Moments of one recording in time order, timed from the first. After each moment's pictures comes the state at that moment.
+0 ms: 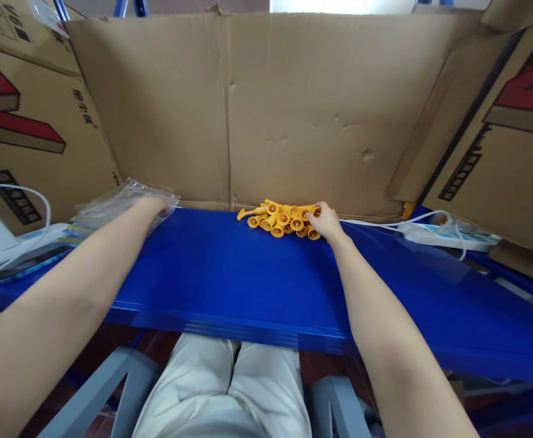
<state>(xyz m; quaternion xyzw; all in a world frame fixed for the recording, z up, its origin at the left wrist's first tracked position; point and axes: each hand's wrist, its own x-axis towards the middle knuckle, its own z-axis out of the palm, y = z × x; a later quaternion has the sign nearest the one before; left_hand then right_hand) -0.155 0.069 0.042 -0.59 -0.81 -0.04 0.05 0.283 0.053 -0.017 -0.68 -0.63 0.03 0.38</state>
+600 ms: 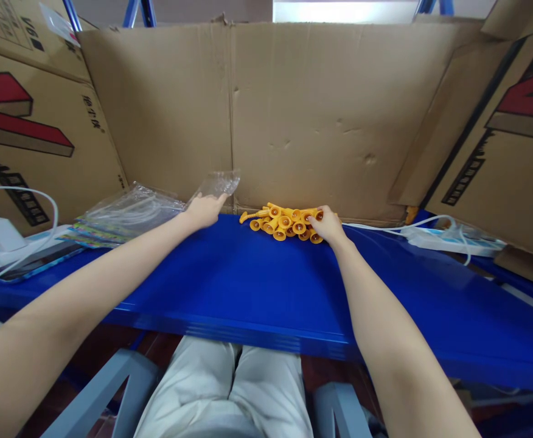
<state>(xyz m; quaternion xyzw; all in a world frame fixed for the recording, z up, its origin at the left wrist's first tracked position) -0.037 0.017 0.038 -0.76 -0.62 -0.01 0.22 0.280 0.048 -0.015 -0.69 -0.62 0.03 0.38</state>
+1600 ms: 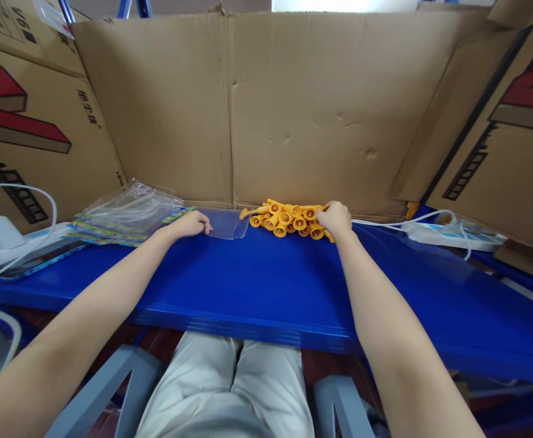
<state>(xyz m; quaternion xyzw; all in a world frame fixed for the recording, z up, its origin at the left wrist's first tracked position) -0.095 0.034 -0.007 -0.78 -0.61 -0.13 -0.07 0.287 0.049 -0.004 -0.74 -0.57 -0.03 0.37</state>
